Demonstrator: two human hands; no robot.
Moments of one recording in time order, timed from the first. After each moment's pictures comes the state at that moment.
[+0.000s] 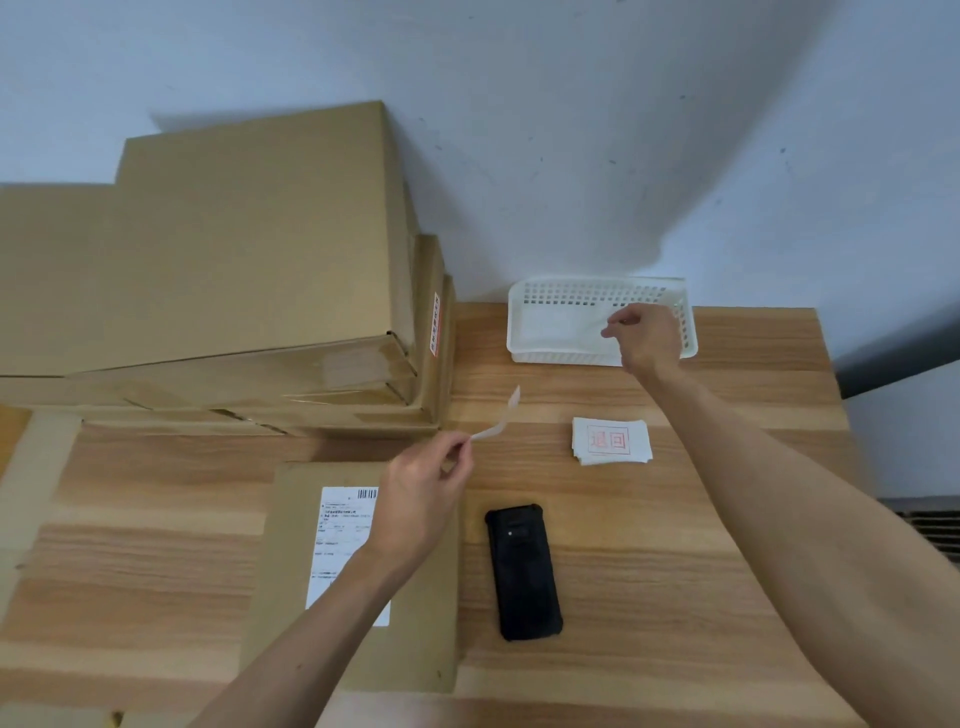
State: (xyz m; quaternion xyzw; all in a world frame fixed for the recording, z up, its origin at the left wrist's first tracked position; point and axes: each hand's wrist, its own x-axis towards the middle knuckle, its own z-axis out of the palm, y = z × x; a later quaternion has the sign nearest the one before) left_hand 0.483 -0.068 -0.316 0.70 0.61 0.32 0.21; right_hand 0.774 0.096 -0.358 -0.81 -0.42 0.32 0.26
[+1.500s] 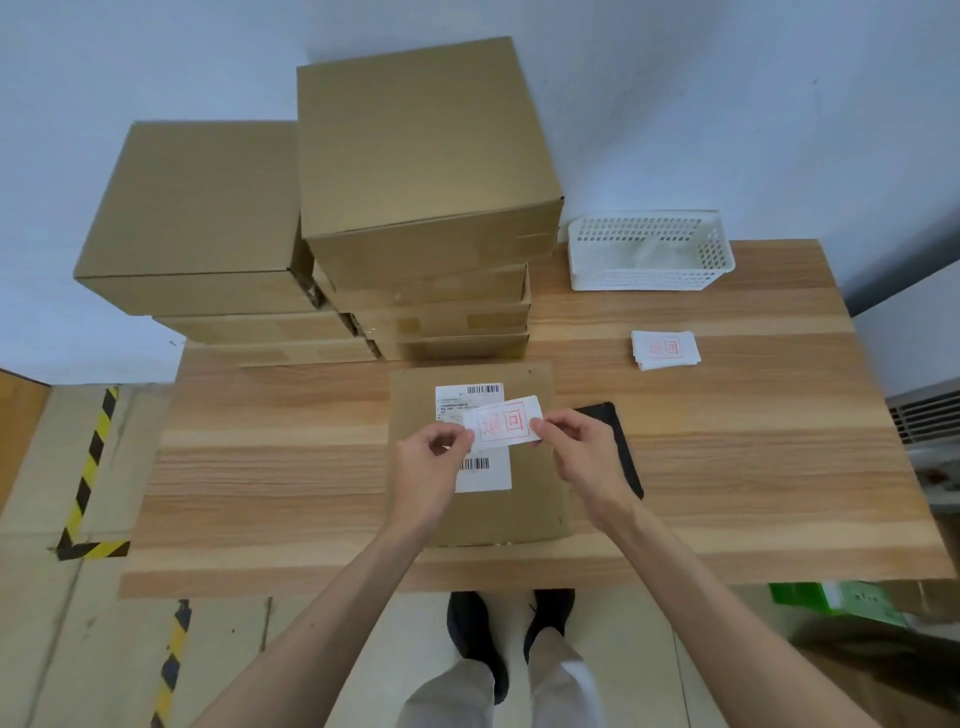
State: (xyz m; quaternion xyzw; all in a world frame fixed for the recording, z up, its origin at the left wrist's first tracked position) left_hand 0.333 -0.180 -0.305 0.38 0.69 0.33 0.52; right_hand 0.520 -0.192 -0.297 -0.67 -0.32 0.54 0.40
